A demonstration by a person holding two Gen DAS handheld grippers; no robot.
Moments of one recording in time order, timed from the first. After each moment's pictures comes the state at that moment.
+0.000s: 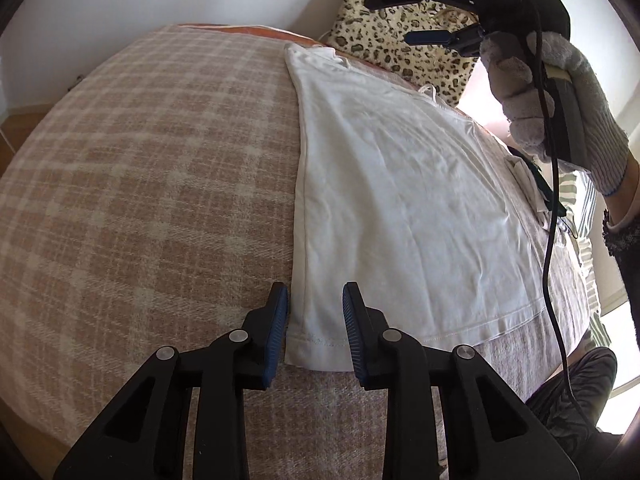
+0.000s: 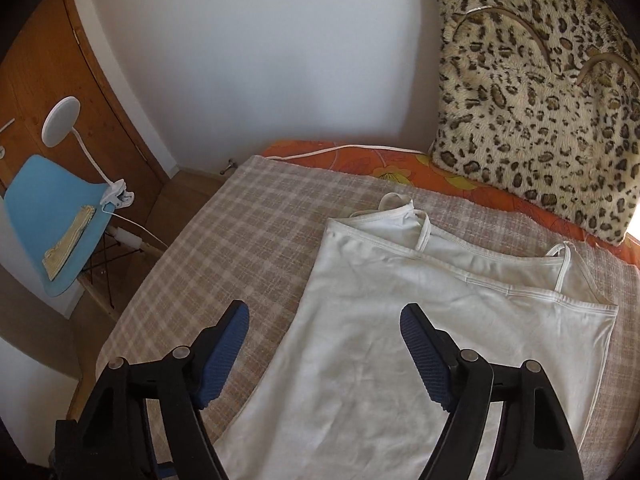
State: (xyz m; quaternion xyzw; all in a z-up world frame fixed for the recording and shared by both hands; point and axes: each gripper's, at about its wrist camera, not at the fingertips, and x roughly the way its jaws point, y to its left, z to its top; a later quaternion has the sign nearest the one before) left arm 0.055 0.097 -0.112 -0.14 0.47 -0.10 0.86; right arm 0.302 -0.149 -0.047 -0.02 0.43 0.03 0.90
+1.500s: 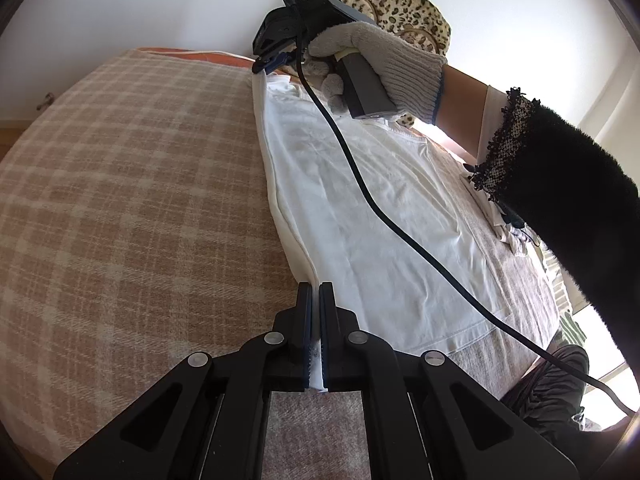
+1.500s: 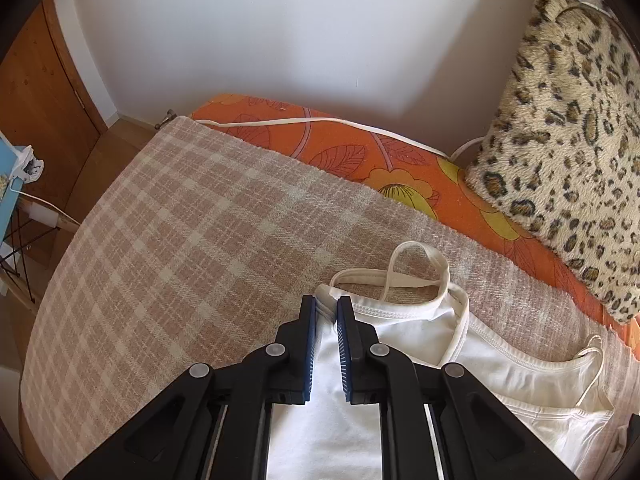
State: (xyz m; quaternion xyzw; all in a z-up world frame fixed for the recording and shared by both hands) left arm 0.063 0.089 -0.088 -0.16 0.42 -0.17 0.87; right arm 0.448 -0.088 -0.127 -0.11 0.48 -0.07 0.87
